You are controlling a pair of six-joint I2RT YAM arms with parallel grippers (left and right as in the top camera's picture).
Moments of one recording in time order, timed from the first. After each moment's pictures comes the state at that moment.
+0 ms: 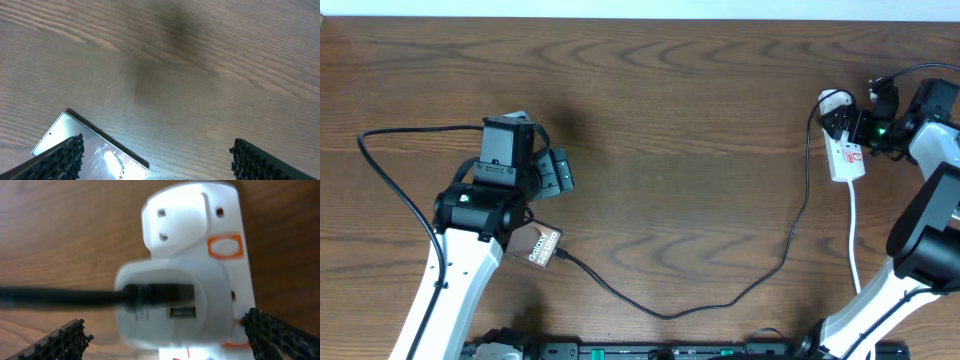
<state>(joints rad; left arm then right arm) -0.19 1.19 1.03 -0.81 -0.09 -0.40 -0.45 2.09 1.43 -0.47 -0.58 -0.16</state>
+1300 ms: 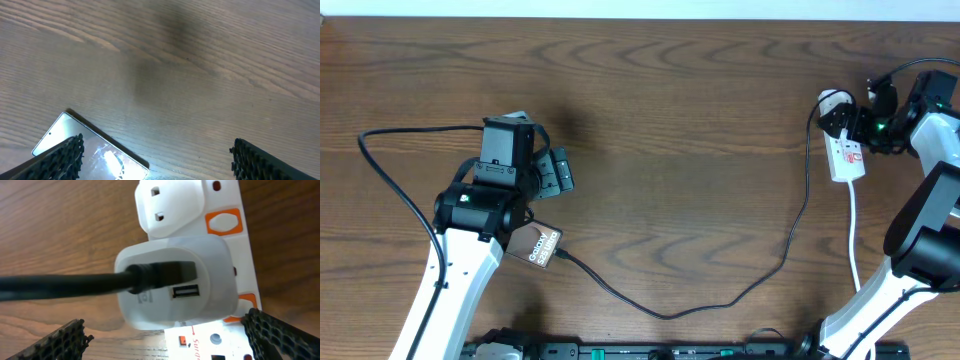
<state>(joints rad) -0.19 1.19 1.03 -0.81 -0.09 -0.40 -0.43 2.09 1.50 -0.64 -0.49 -0.13</state>
